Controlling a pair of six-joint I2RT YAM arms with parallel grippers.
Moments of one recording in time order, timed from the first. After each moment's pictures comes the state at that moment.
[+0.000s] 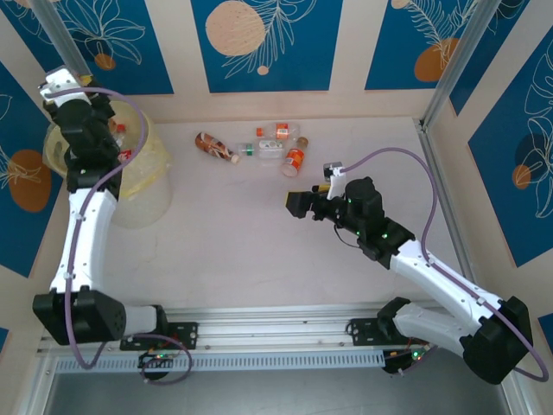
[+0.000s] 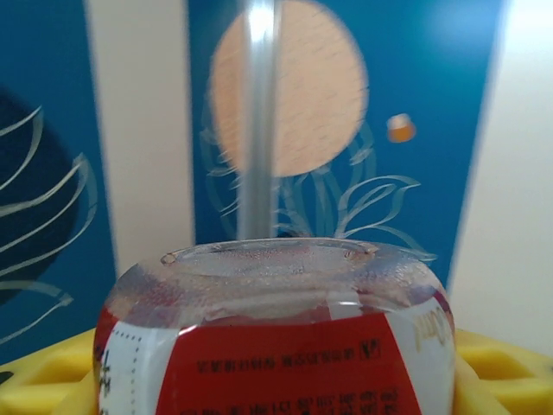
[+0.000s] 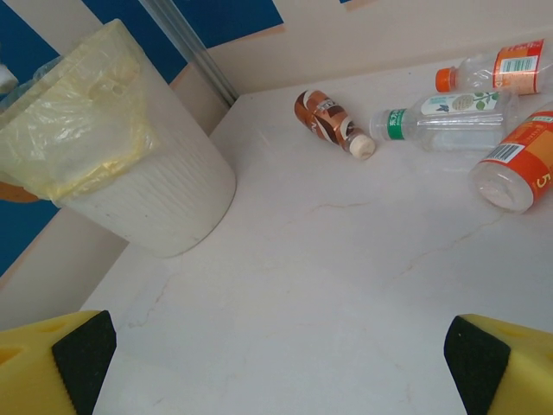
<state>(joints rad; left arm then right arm) 0.09 1.32 1.39 0.05 -0.54 -0.13 0.62 1.01 0.76 -0.05 -0.14 0.50</state>
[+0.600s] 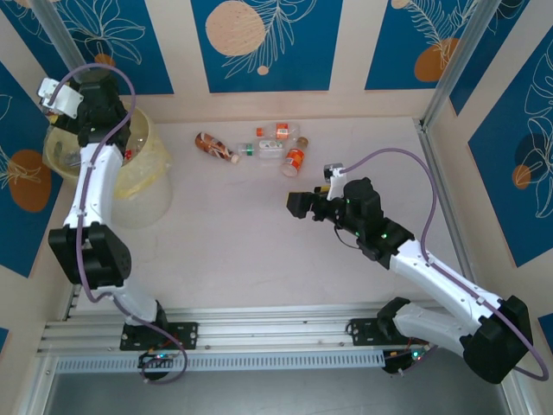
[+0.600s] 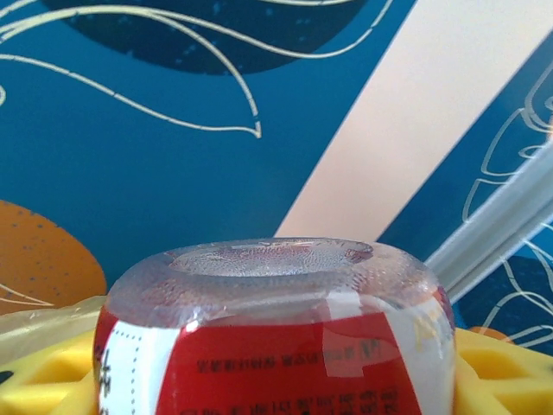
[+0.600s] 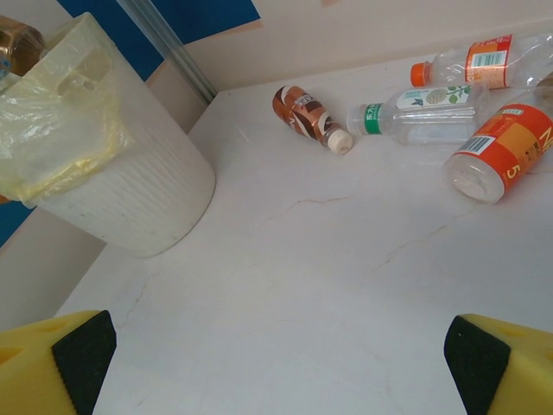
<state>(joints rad) 0.11 1.73 1.76 -0.30 -1.04 -0.73 0.62 1.01 0.76 -0.07 -0.09 0.49</state>
